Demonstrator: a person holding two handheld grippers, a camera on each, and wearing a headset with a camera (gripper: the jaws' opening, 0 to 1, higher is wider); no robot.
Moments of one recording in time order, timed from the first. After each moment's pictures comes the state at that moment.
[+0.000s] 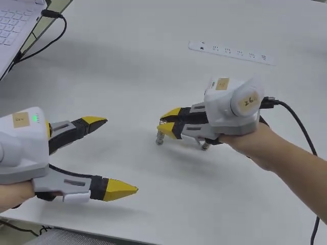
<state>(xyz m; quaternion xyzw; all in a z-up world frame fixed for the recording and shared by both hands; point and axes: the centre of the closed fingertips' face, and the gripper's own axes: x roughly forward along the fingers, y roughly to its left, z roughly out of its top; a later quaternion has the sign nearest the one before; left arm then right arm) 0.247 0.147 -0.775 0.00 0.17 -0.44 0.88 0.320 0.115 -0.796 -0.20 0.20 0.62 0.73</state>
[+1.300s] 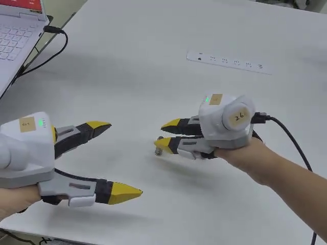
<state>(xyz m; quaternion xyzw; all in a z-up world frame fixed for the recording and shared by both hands) 0.256 0.140 -0.762 0.01 0.16 -0.44 0.88 0.321 0.112 -0.792 -0.19 0.21 0.60 0.75</state>
